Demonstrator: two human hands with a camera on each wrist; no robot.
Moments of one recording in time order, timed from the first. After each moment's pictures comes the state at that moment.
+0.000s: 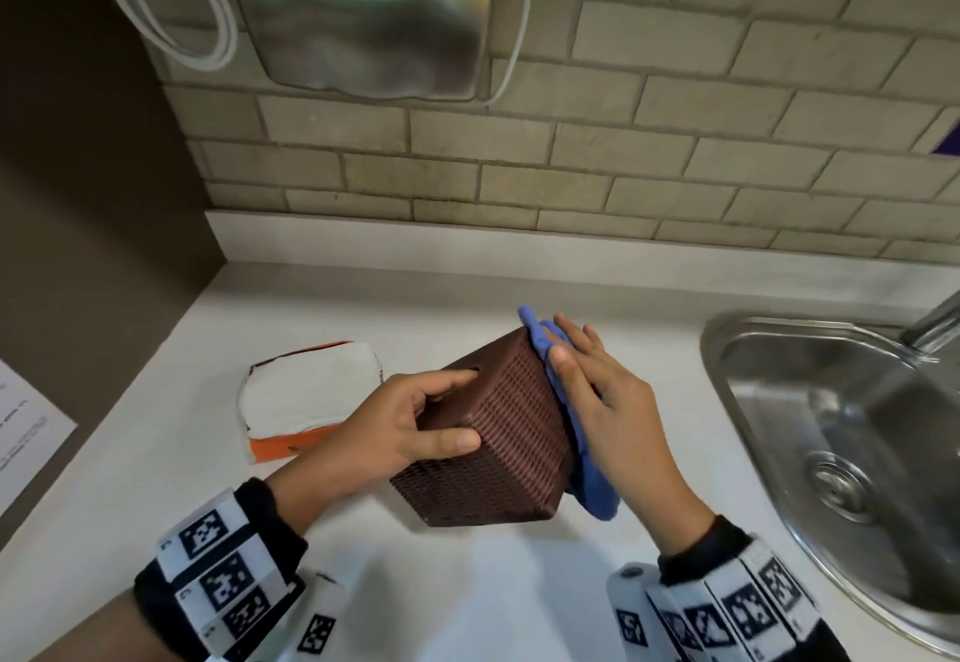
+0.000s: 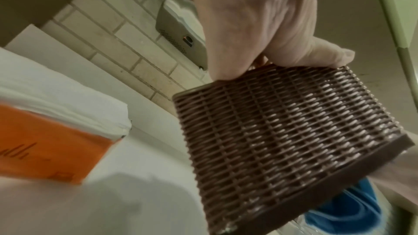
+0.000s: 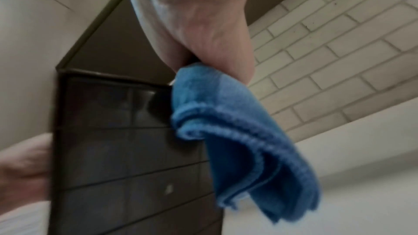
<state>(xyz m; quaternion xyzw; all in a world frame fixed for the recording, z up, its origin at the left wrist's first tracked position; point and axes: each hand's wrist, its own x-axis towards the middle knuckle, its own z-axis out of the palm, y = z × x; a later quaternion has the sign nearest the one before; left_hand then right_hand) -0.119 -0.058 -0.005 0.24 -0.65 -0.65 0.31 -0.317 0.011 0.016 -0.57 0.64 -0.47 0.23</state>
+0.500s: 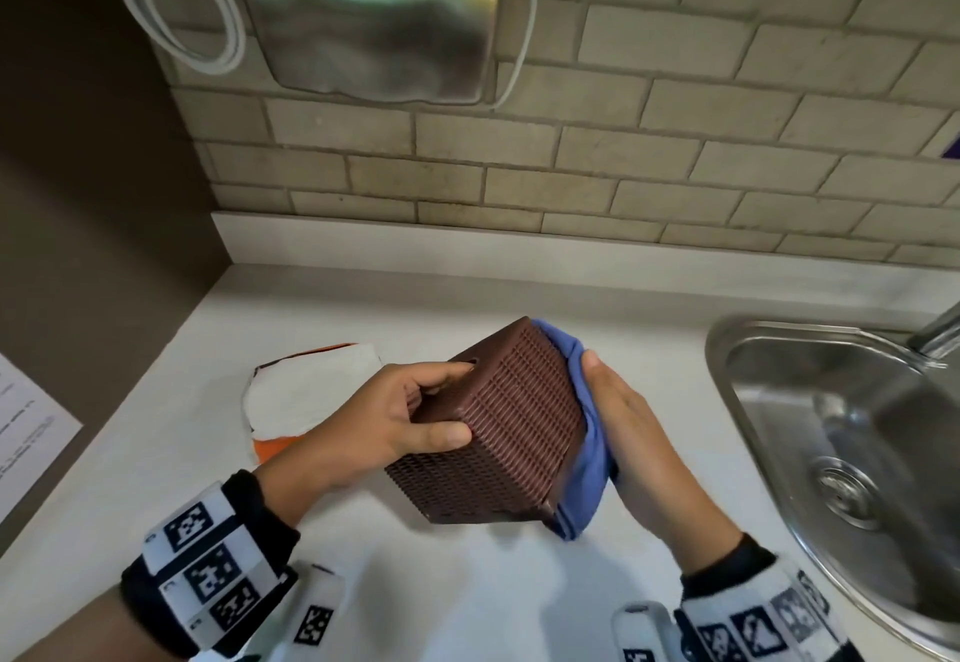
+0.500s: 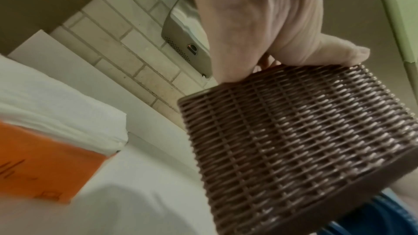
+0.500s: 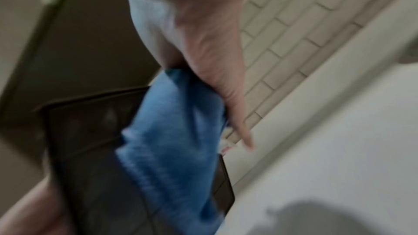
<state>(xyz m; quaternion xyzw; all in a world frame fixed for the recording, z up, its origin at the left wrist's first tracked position) -0.112 -0.063 0.008 0.22 -0.67 -0.64 0.30 -0.320 0.017 0.019 -0.50 0.55 -0.50 0.45</state>
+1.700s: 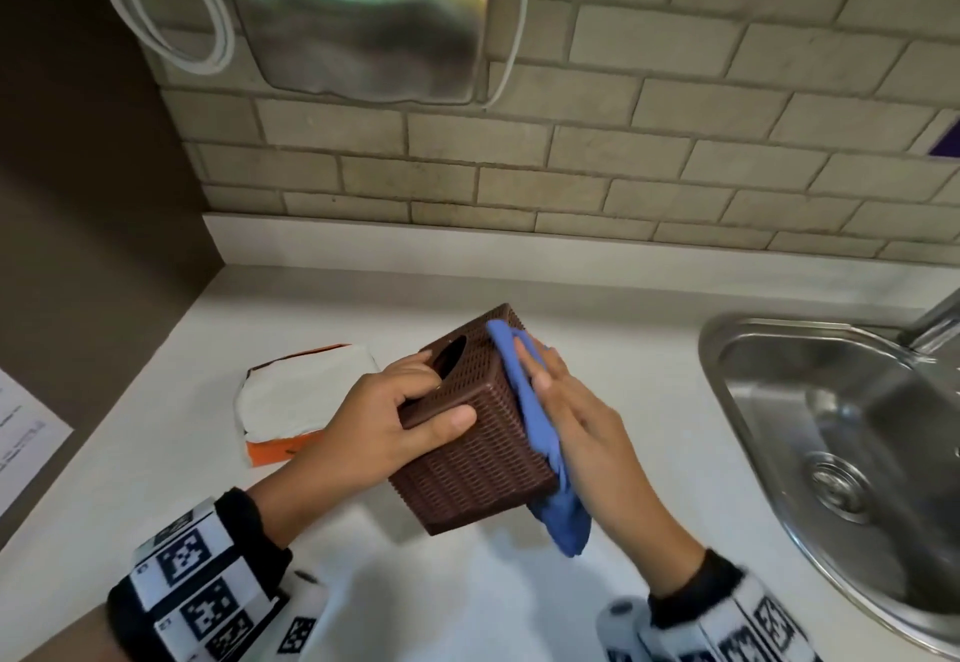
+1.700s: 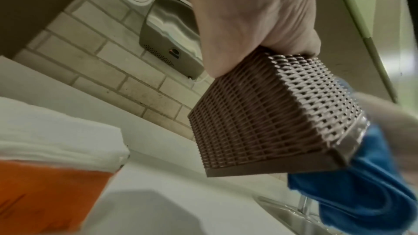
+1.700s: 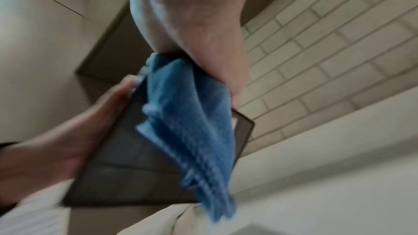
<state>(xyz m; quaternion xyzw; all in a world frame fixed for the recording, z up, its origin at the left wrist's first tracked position) -0.111 -0.063 -0.010 0.29 -0.77 -0.44 0.36 -0.297 0.023 0.014 -0.55 0.56 -0.49 0.36</state>
